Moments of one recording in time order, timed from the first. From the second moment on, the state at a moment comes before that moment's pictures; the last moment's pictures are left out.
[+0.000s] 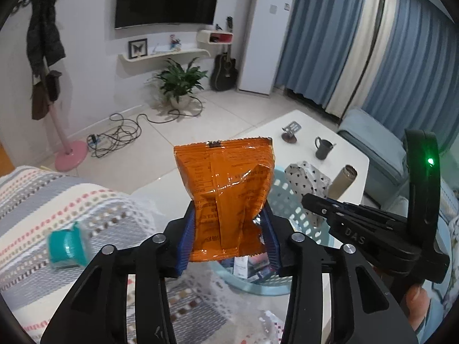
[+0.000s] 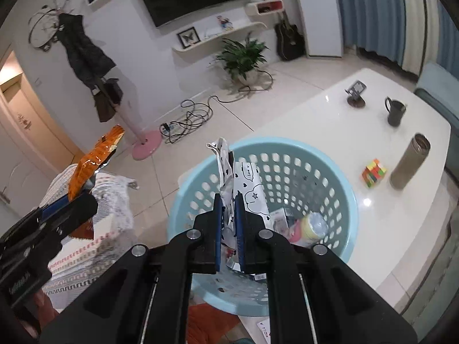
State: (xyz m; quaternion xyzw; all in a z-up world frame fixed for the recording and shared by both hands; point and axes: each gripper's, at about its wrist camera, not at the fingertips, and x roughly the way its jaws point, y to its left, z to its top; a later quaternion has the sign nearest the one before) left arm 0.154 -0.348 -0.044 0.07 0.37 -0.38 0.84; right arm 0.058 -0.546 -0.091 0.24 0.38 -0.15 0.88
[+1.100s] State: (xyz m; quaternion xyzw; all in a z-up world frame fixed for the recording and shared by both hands) left arm 0.132 -0.243 -0.018 -0.01 0.35 -0.36 0.86; right arm 0.053 -0.477 -0.050 0.21 0.37 -0.11 0.90
